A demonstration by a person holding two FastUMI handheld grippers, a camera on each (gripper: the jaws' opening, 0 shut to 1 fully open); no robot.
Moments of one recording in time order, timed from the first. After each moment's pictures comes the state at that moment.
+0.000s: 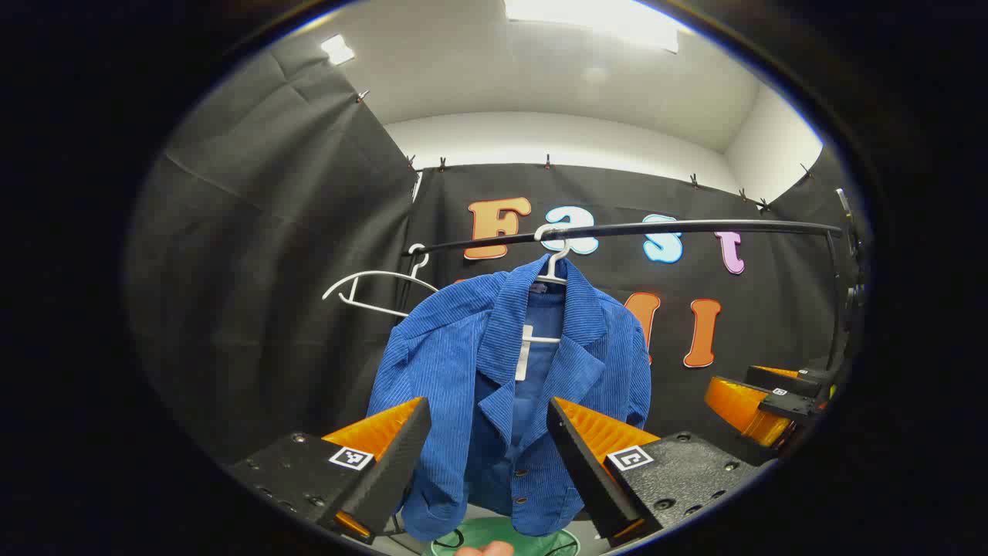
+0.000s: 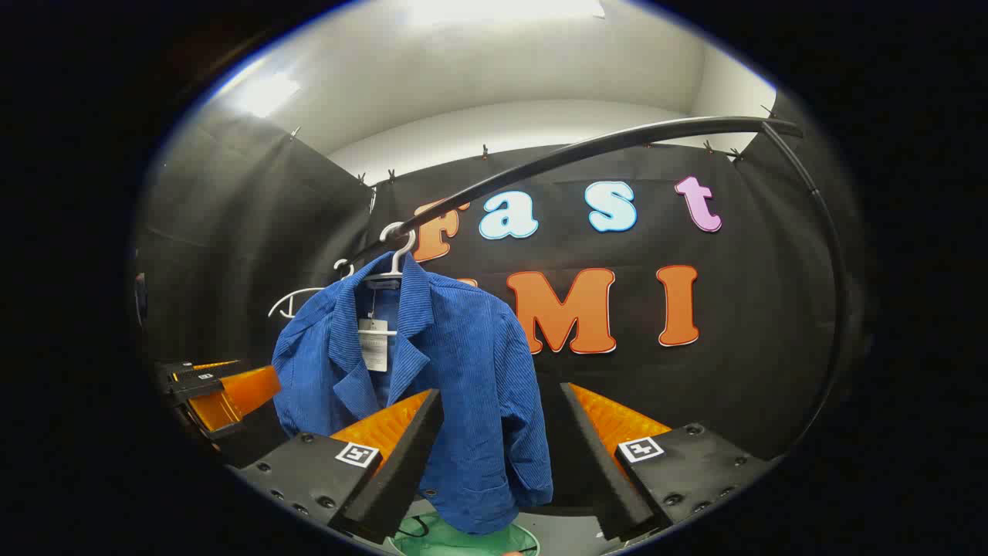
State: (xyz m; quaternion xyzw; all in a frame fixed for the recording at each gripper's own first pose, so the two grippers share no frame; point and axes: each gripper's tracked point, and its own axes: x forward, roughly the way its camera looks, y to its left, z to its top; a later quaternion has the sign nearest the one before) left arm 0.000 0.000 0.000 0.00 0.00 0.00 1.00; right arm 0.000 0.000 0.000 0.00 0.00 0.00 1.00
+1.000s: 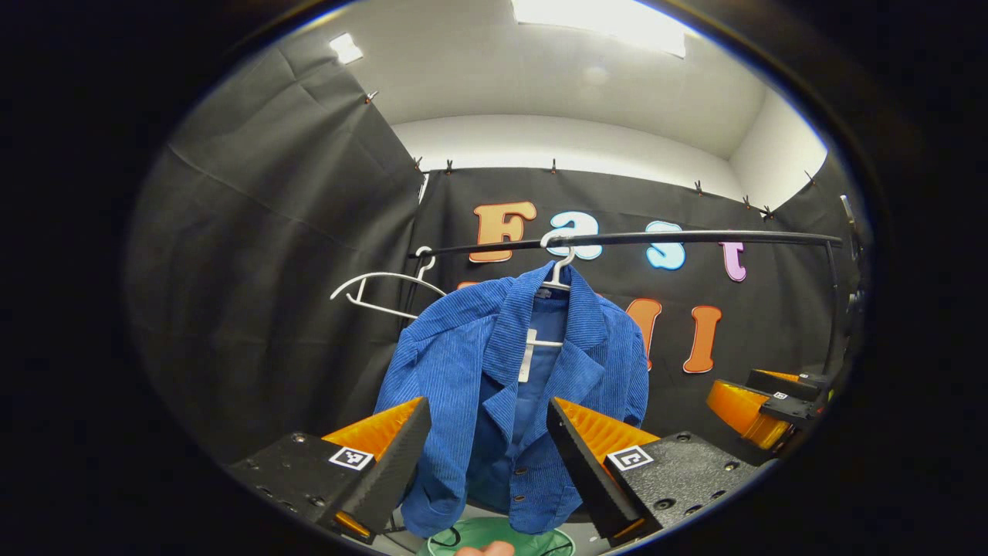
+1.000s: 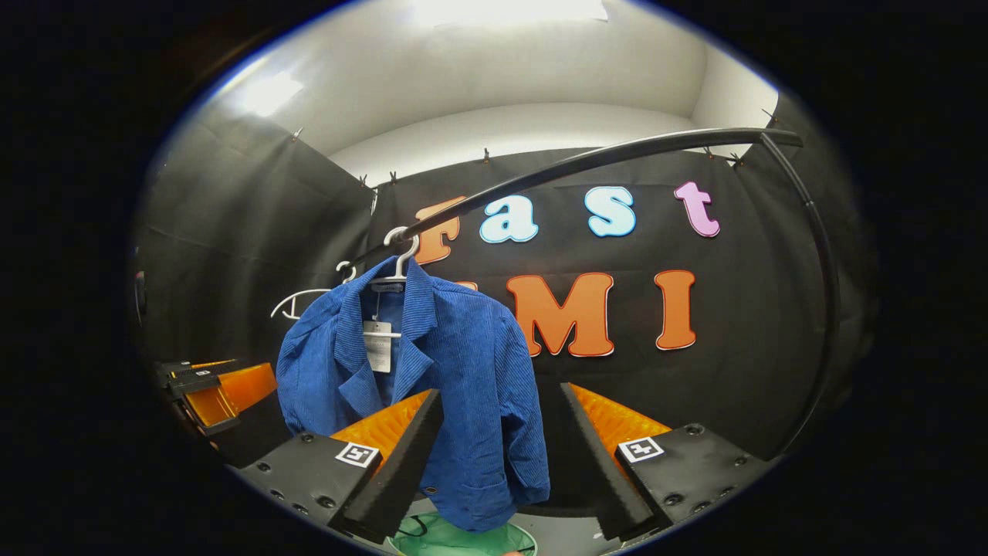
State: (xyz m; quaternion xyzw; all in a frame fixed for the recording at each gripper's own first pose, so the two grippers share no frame) left arm -0.008 0.010 0.003 -0.01 -0.01 0.01 1.00; right arm -0.010 0.000 0.004 -0.01 -0.01 0.00 1.00
